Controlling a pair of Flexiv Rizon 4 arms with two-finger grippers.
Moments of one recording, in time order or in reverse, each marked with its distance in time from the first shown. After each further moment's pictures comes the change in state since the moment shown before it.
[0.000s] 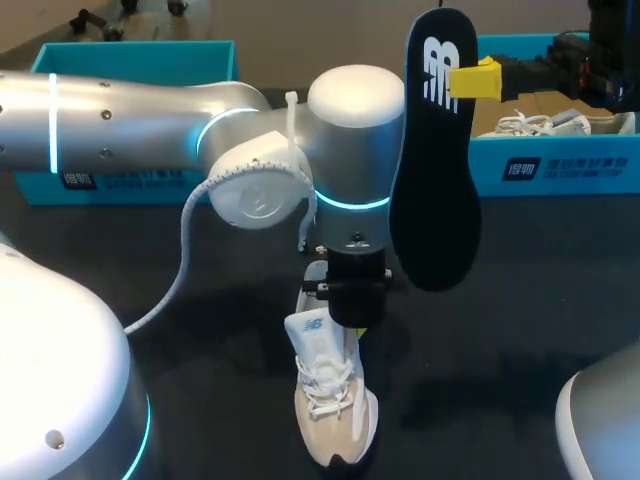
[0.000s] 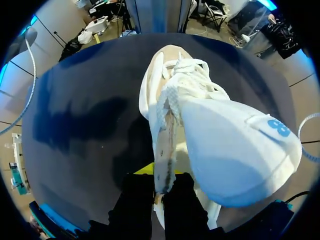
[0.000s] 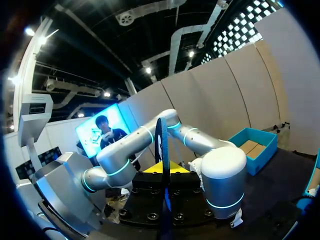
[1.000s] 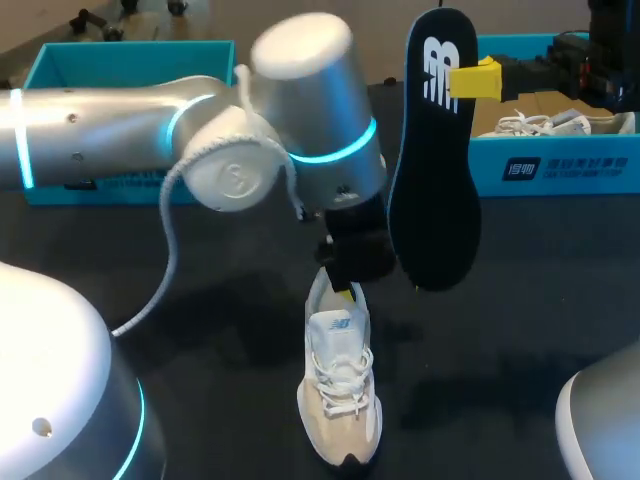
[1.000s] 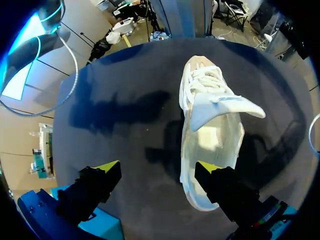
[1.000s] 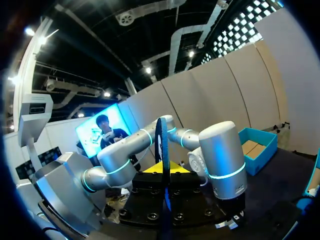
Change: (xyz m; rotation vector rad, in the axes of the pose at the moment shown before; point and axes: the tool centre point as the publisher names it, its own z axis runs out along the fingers) left arm -0.039 0.025 -0.063 0.012 -0.291 -0.053; right arm 0.000 0.000 0.000 0.000 0.000 0.000
